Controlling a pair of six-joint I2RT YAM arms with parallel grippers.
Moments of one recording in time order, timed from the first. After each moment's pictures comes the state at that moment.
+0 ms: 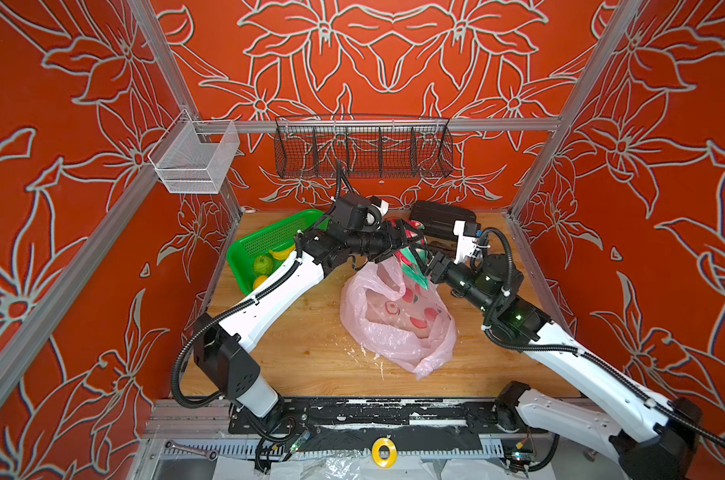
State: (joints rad) left arm -0.59 1.59 1.62 -0.47 0.54 -0.94; right arm 0.66 0.98 0.87 0.10 -0.04 0.70
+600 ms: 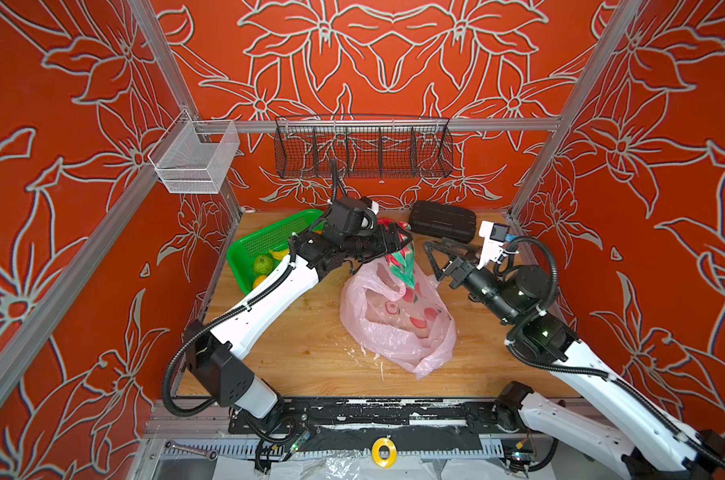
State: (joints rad) left arm -0.57 1.50 1.56 -0.56 0.32 -0.82; right arm 0.66 0.81 0.87 0.10 -0.01 0.61
